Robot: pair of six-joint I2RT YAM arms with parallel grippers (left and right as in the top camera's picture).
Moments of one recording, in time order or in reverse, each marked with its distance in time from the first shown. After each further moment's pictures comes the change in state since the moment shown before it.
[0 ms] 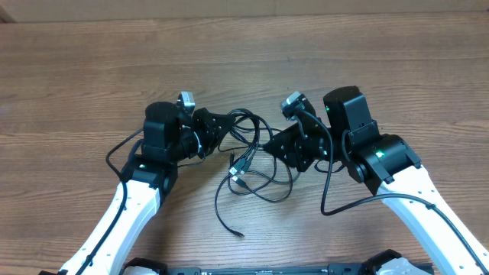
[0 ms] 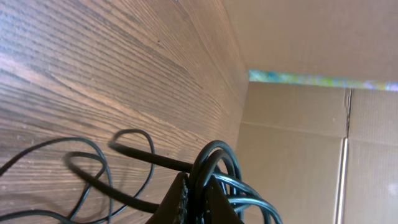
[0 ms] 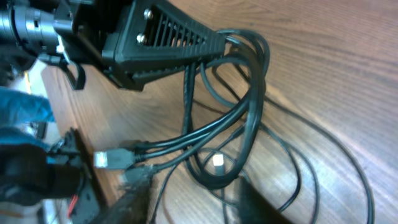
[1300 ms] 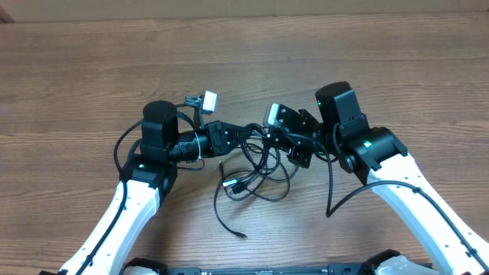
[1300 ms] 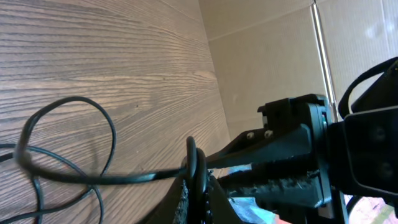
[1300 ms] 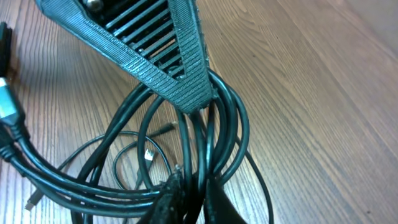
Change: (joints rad) left arm 0.001 0.000 0.000 0.053 0.383 0.382; right arm 0.000 0.085 0.000 0.060 0.003 -0.654
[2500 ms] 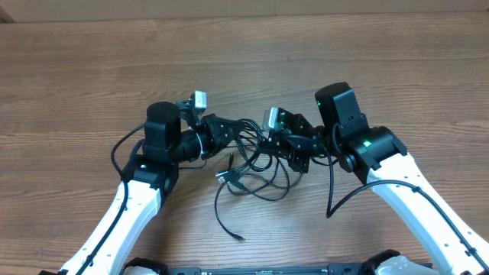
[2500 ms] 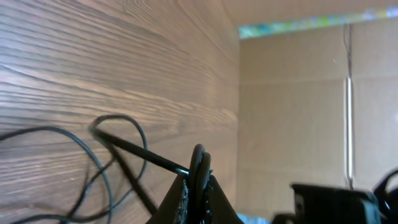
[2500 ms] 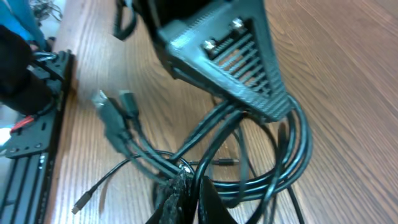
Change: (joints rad) left arm -0.008 0.000 0.000 -0.048 -0.248 -0.204; right arm -0.002 0.003 0.000 -0.026 -0.175 0.011
